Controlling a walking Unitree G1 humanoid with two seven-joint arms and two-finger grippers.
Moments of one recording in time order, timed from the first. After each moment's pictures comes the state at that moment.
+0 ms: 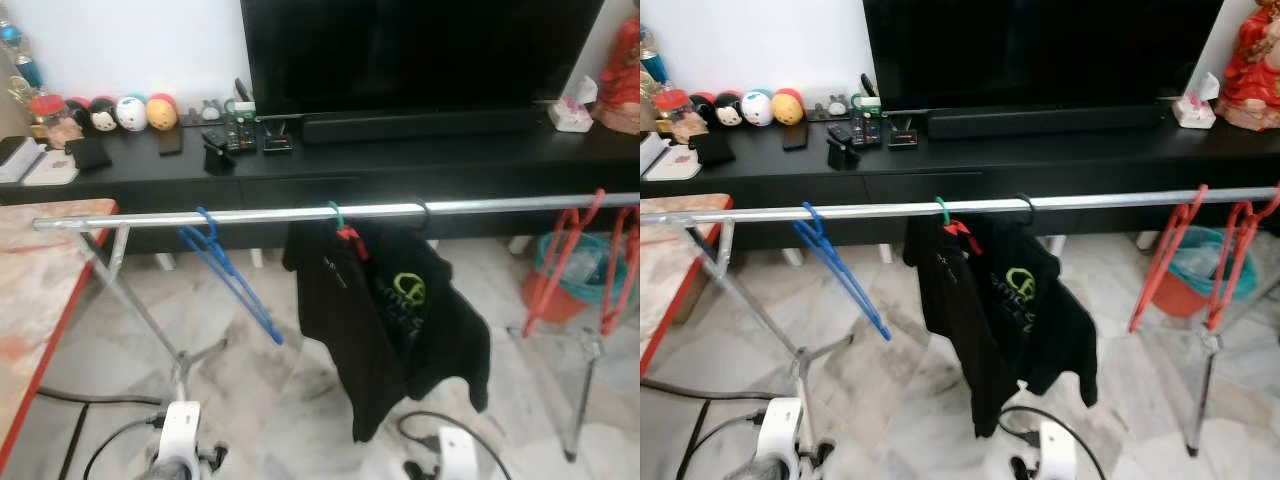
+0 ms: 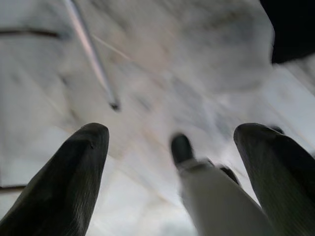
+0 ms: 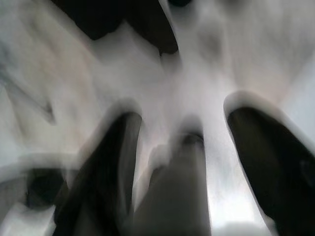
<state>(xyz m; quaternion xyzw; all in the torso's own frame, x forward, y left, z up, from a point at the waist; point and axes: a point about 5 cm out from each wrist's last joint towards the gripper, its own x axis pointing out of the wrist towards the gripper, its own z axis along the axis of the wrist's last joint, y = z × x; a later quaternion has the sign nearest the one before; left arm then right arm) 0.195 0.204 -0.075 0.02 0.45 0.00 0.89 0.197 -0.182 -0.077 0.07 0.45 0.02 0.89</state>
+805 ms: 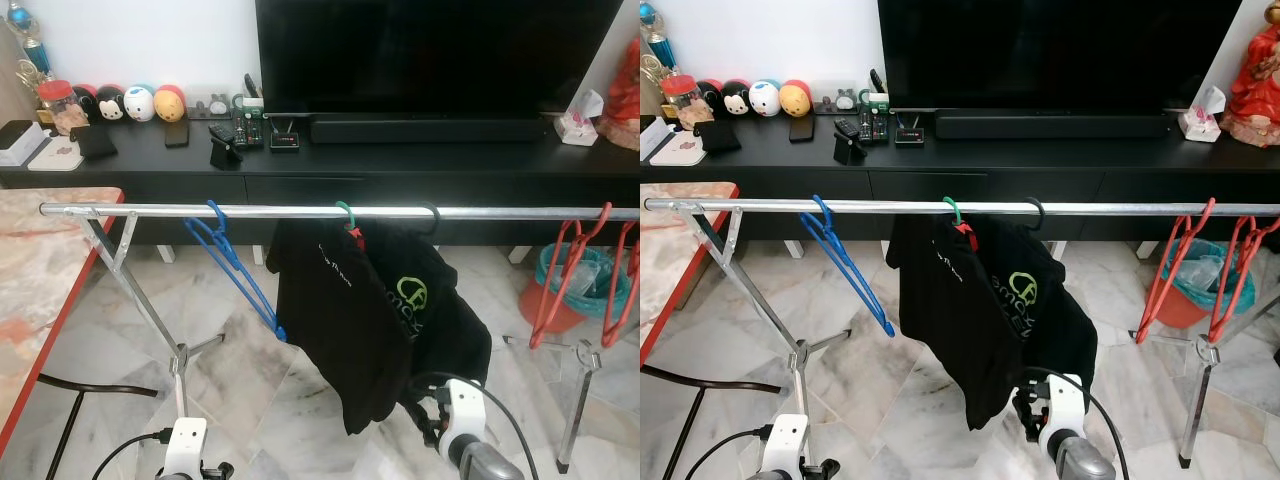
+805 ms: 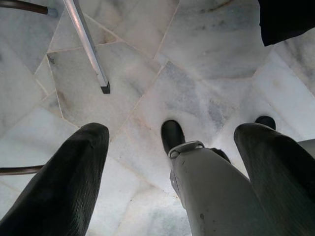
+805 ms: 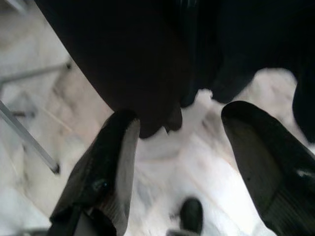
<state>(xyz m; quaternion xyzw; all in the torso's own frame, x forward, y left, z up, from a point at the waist) 0.189 0.204 -0.079 0.02 0.47 0.00 0.88 0.224 -0.197 -0.051 0.10 0.32 0.04 0.94</state>
